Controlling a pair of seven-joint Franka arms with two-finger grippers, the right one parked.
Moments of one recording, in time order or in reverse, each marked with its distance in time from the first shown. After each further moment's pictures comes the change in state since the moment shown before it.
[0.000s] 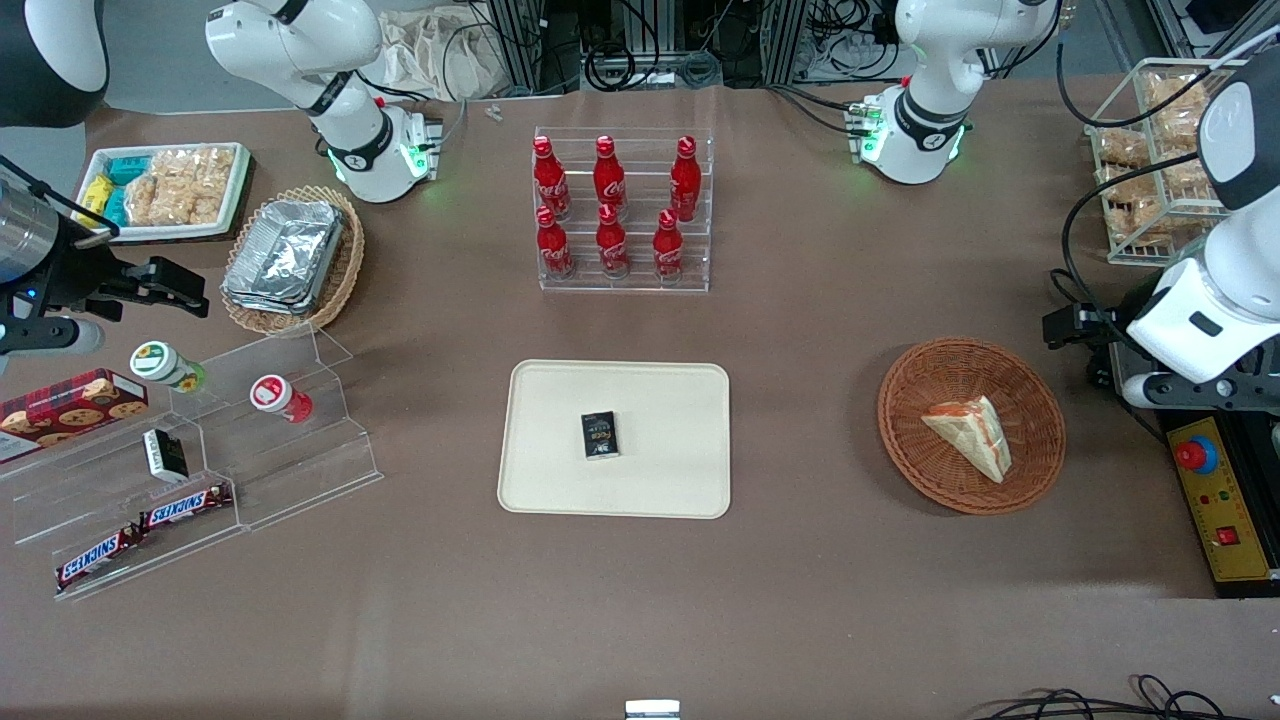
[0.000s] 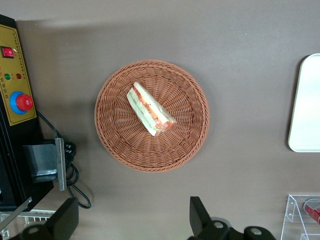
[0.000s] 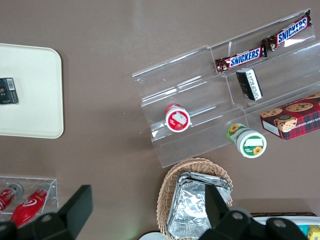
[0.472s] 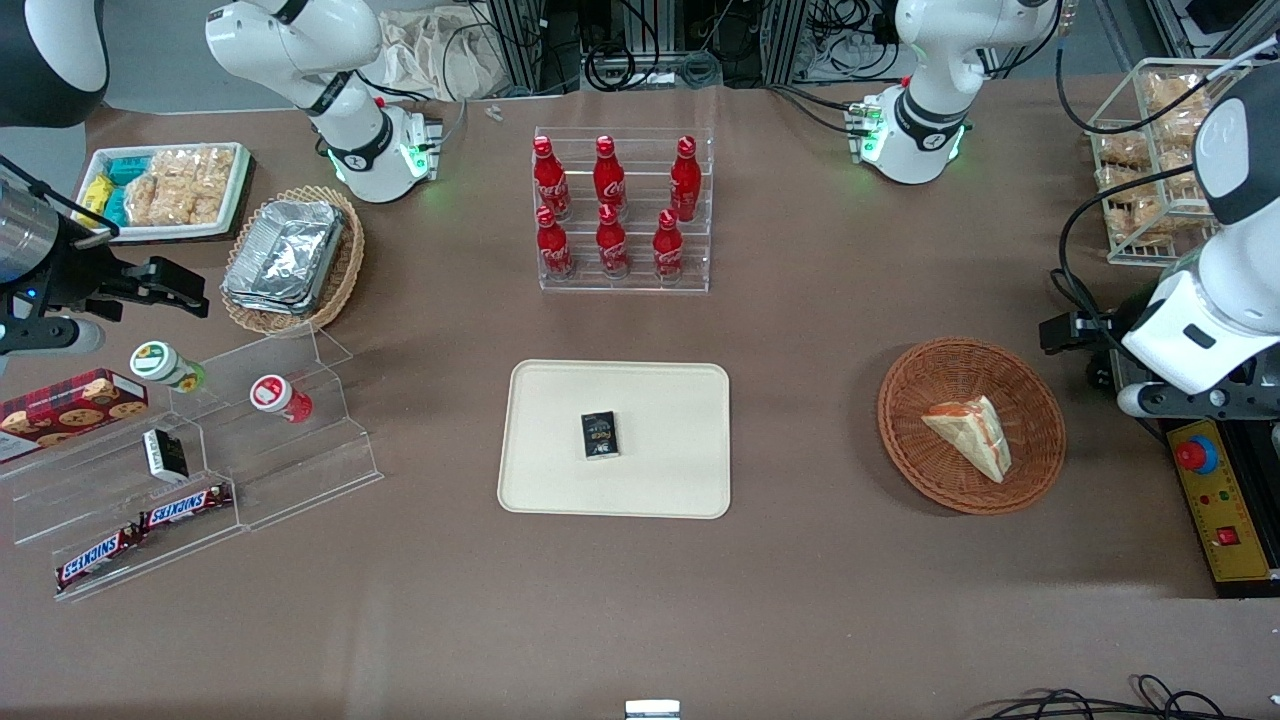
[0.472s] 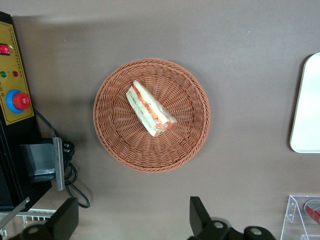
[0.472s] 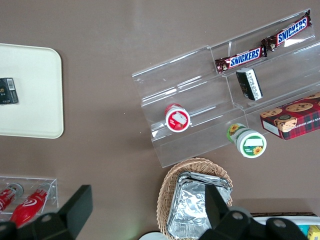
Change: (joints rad) arm 0.001 0.023 0.002 0.002 0.000 0.000 -0.030
